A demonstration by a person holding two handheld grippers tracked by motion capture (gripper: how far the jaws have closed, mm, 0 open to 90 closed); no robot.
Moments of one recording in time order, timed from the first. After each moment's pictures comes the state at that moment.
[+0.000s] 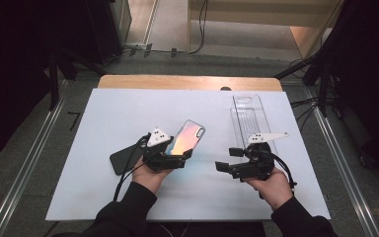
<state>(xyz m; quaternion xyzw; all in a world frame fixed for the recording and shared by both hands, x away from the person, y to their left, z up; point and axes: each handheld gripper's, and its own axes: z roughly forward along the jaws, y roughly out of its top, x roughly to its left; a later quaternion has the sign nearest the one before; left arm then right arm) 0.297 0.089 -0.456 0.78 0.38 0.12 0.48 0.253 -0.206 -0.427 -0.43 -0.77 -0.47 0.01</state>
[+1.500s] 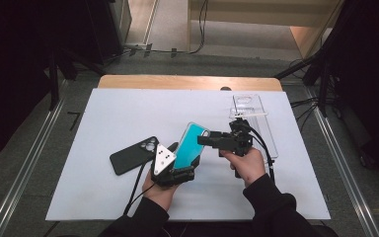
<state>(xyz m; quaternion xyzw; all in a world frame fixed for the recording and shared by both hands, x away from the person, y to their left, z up) 0.253 0.068 -0.472 0.73 0.37 0.20 0.54 0.313 -0.168 -0.423 -0.48 -0.71 -0.50 0.08</state>
